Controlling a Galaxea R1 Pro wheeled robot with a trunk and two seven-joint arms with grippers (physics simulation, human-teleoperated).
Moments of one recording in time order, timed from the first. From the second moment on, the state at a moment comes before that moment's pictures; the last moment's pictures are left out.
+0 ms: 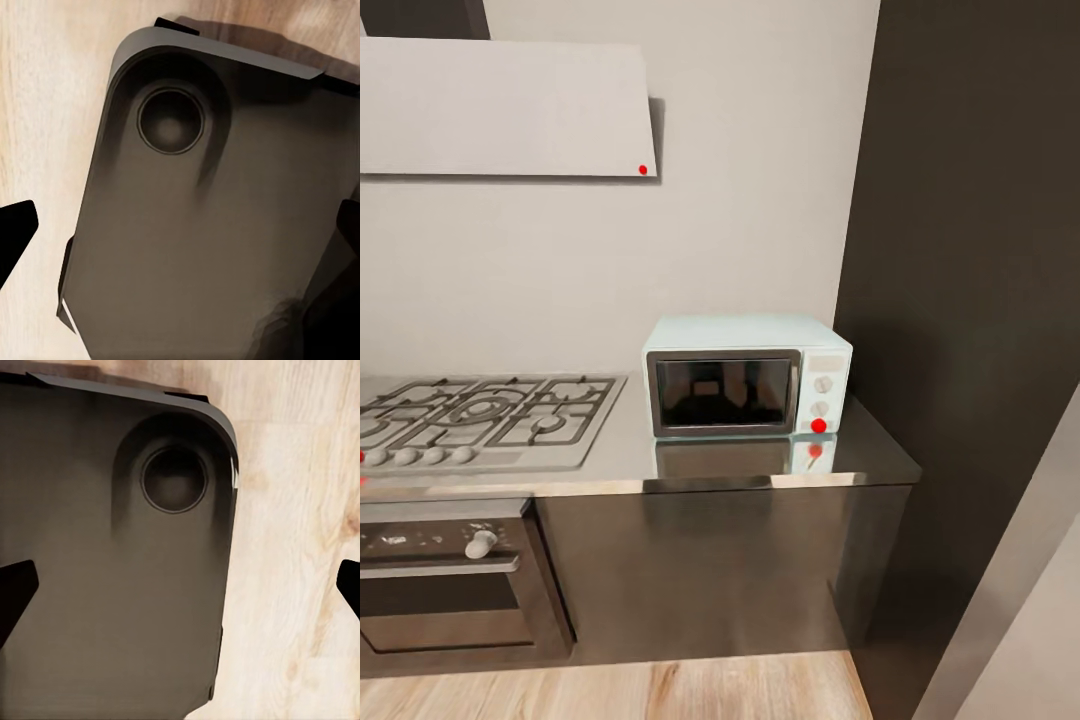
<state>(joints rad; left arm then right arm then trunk) 0.00 0.00 0.01 -0.07 0.29 0.00 0.01 0.00 0.00 0.18 0.00 -0.09 -0.11 -0.06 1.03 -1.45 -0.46</state>
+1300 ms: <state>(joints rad) 0.00 0.00 0.01 -0.07 0.30 -0.09 0.01 -0.69 0.01 0.11 -1.56 -0.08 1.04 -0.06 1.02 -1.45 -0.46</state>
